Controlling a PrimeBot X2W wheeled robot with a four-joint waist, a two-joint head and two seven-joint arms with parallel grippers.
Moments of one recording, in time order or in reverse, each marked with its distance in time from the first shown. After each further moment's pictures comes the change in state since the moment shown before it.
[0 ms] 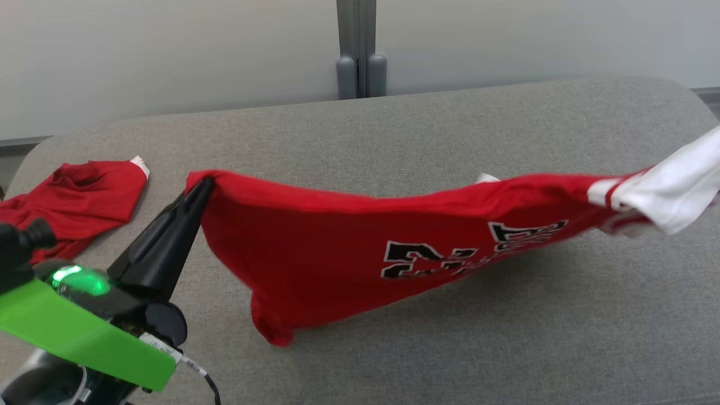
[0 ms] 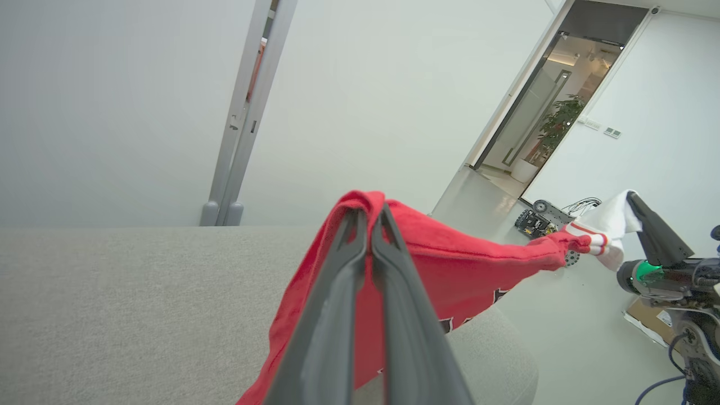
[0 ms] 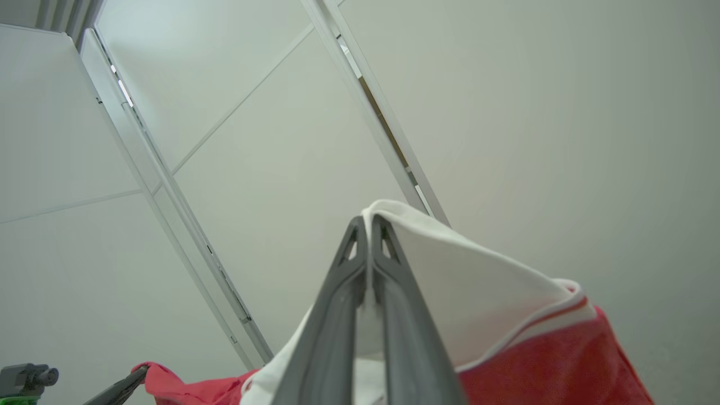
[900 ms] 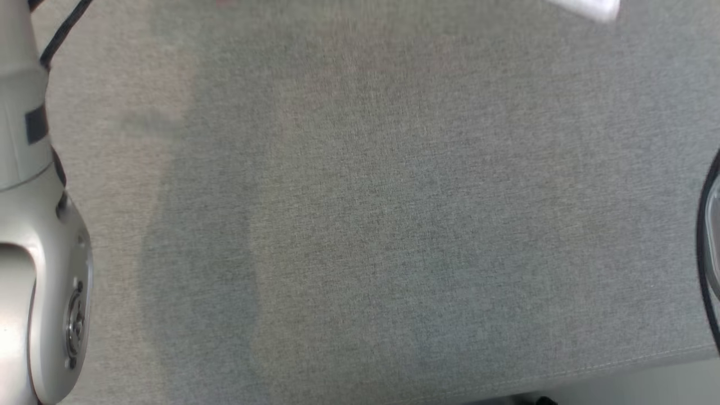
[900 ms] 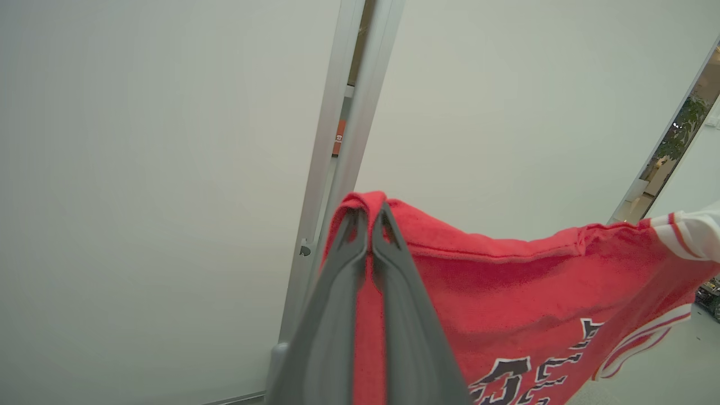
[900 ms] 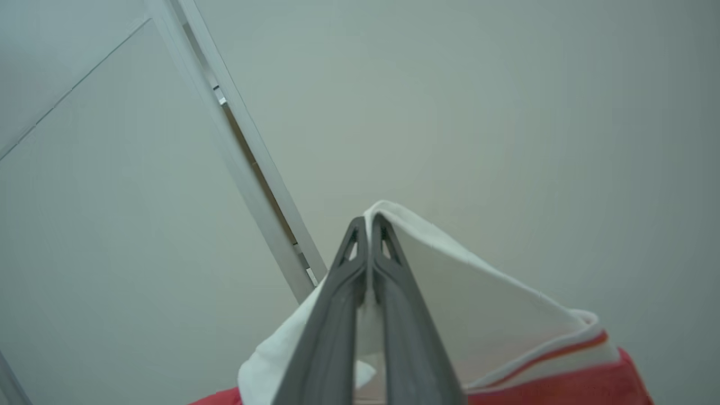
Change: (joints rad) left arm -1.446 -0.030 -0.173 1.018 0.301 0.056 -0.228; right arm -1.510 0.149 0.001 0.922 -0.597 0.000 -0.007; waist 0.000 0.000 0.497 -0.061
